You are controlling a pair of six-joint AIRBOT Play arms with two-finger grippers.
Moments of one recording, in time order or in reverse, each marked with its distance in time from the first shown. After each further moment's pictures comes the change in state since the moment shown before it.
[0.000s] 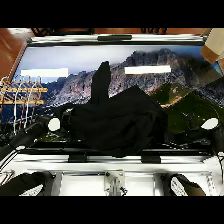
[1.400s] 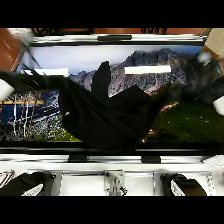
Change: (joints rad) left arm 0.079 0.093 0.792 0.220 0.020 0.127; right arm 0.344 0.127 0.553 -0.201 -0.461 0.081
